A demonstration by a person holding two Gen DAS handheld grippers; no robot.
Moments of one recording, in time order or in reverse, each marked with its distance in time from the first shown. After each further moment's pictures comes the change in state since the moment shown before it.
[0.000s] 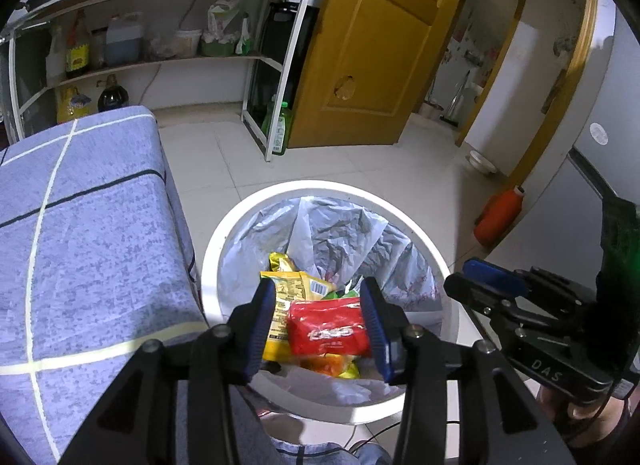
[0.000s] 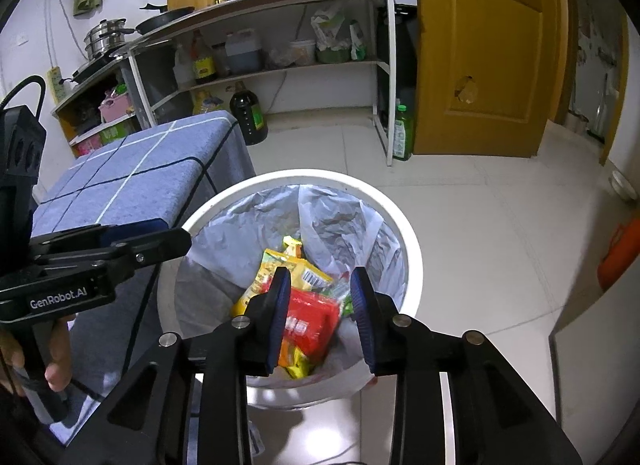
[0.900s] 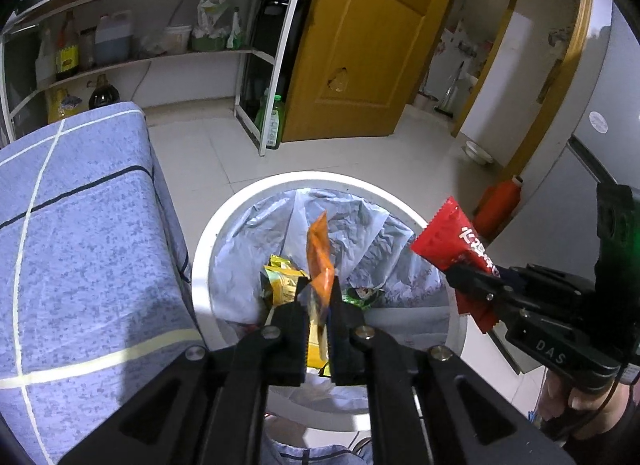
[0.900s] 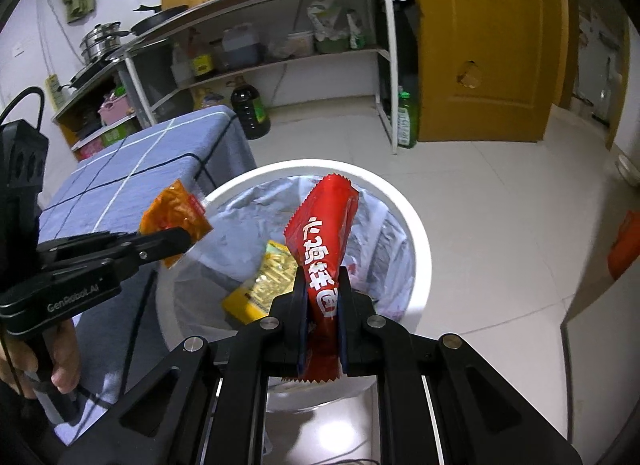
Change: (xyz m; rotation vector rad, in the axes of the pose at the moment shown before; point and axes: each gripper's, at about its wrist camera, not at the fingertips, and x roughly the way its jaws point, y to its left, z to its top) left arm 0.020 0.001 0.002 0.026 0.031 -0.014; right arm 0.015 -0.010 0.003 0.043 0.036 0.023
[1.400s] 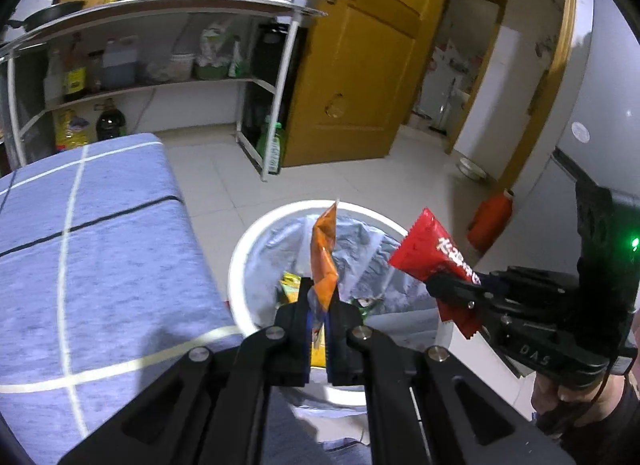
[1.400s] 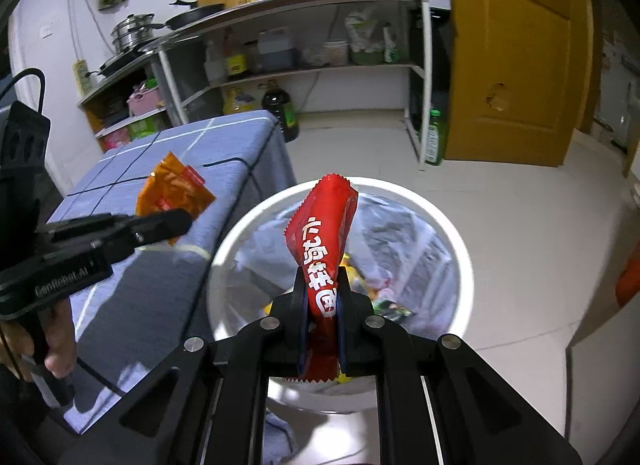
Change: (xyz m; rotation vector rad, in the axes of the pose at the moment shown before) left arm -0.044 0.008 0.001 0.031 -0.082 -0.009; right arm -0.016 0.033 0.006 -0.074 -0.029 0.070
